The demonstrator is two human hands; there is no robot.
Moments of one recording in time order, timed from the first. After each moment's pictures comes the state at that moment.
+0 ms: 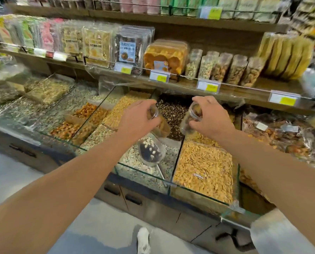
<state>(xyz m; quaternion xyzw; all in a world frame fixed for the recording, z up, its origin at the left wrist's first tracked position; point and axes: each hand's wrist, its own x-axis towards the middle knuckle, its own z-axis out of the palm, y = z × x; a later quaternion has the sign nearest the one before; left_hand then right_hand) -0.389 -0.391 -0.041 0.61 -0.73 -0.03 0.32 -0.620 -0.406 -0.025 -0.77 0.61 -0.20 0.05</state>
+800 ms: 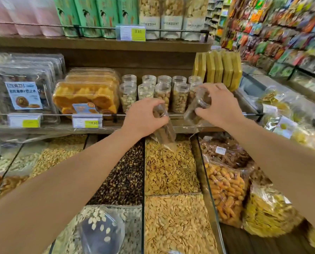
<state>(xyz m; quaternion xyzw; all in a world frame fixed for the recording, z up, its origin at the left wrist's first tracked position) -0.570 -0.664 0.005 0.39 -0.86 -0.10 0.31 -0.793 -0.594 0.038 -0.61 0.75 -0.25 -0.06</state>
